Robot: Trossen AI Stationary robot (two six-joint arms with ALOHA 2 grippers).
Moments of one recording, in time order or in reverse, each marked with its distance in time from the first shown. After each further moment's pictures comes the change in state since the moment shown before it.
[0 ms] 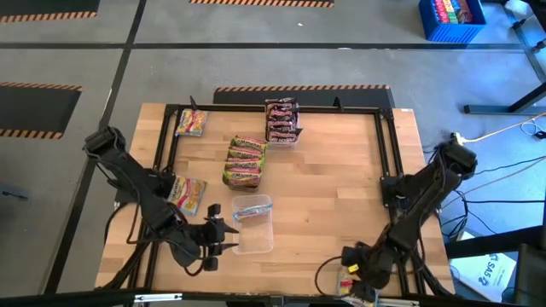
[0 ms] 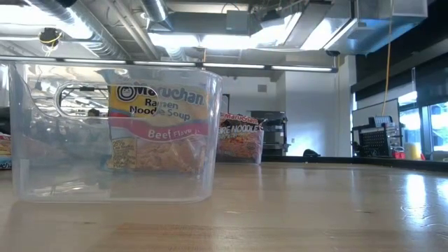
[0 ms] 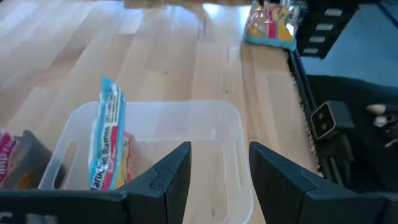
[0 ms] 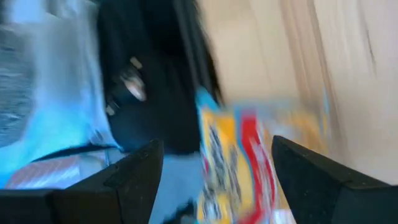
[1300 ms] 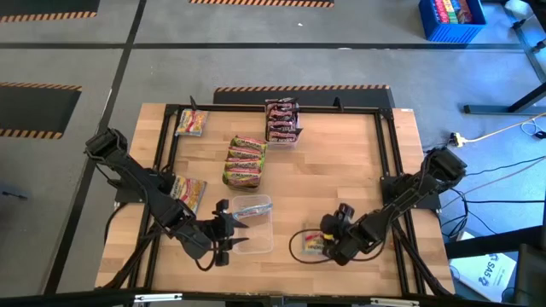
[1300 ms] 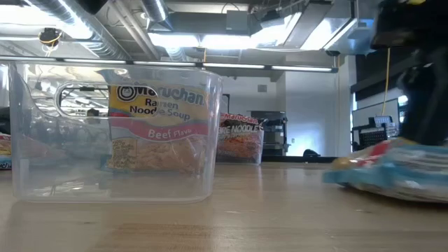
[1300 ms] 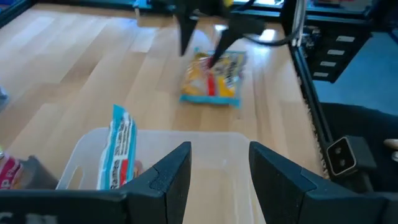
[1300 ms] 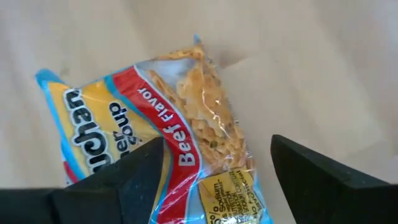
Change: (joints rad) left arm 0.084 0.028 0.000 0.121 0.001 0.064; right arm -0.247 0.131 -0.001 -0.267 0.472 -0.220
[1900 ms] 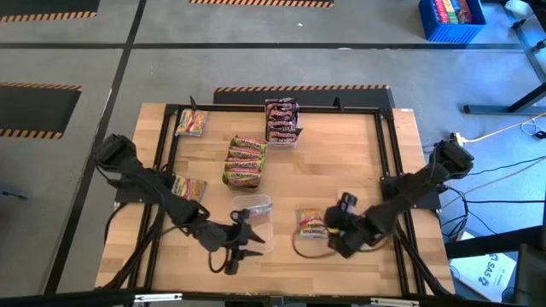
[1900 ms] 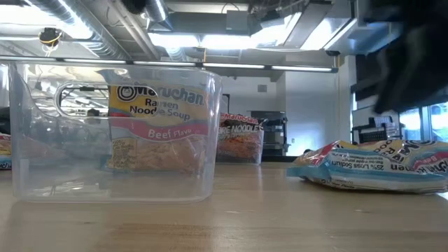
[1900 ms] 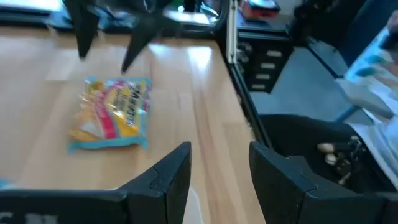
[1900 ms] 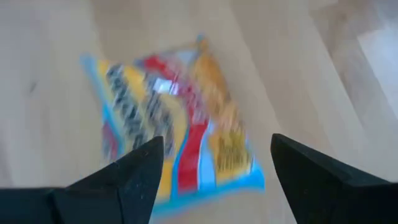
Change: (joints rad) left arm 0.106 0.123 0.004 0.343 0.292 0.179; right arm -0.012 -0.116 0.014 -0.144 0.087 -0.150
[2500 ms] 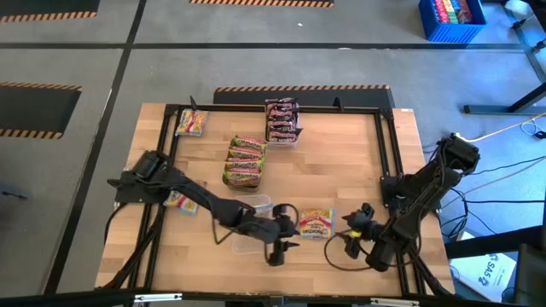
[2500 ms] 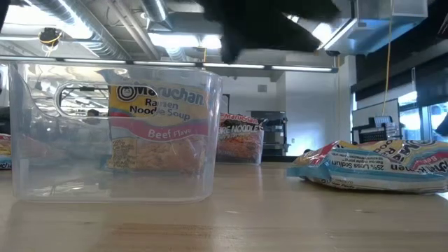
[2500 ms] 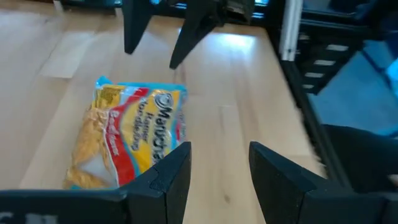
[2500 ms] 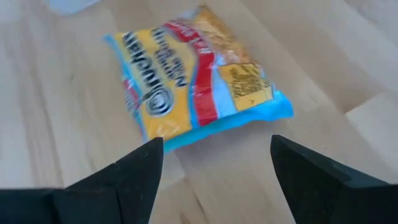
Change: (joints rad) left arm 0.209 0.388 0.355 -0.069 0.139 0.024; right arm 0.290 -0.089 -0.270 0.194 0.194 0.500
